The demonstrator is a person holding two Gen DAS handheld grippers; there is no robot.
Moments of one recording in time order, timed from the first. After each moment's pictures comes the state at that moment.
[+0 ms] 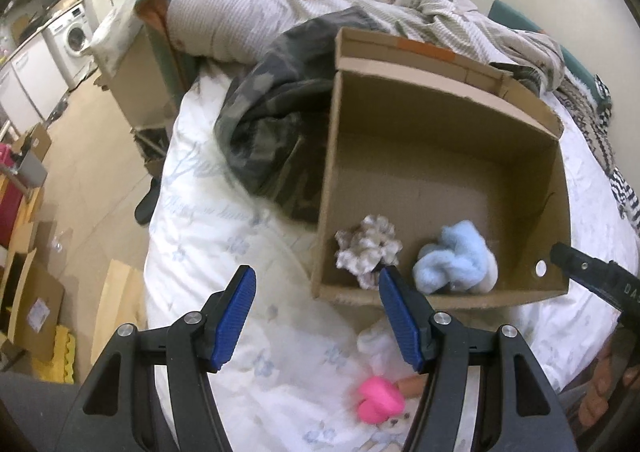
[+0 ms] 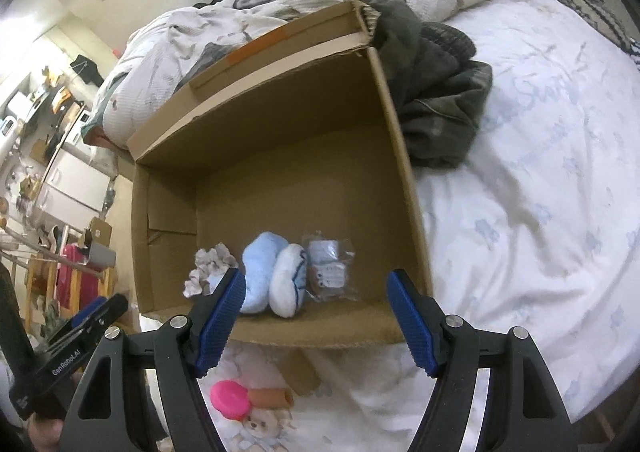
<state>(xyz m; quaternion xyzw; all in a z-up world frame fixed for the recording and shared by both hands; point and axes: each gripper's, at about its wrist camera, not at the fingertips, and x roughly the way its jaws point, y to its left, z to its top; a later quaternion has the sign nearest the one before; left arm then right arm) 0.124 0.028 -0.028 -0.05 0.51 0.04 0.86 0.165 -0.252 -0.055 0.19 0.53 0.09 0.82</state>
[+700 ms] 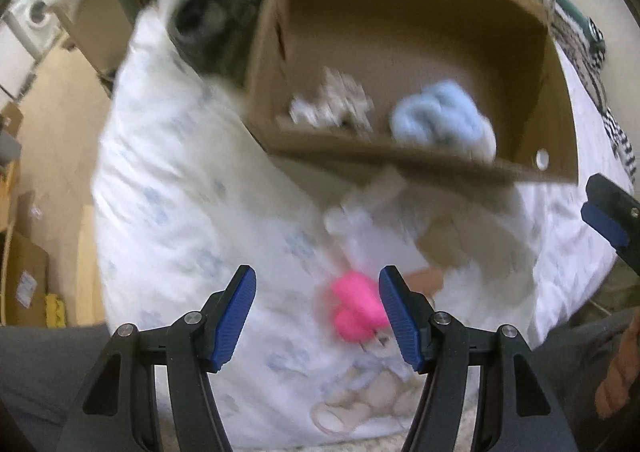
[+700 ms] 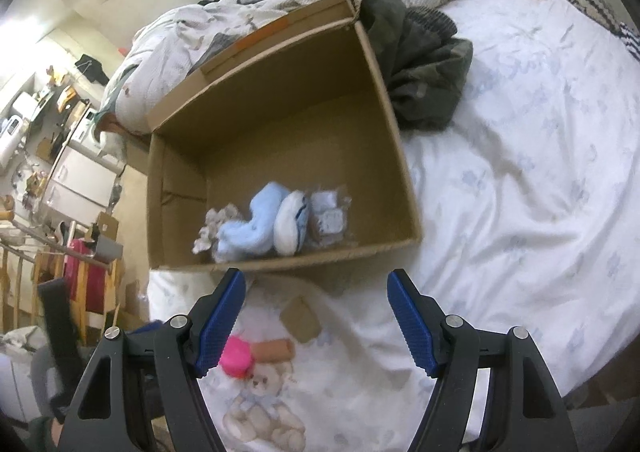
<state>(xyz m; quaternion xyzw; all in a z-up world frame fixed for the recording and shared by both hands) 0.081 -0.009 -0.098 -0.05 0.63 -0.02 0.78 0.112 -0.256 -0.054 0.20 0.54 0.11 0.81</state>
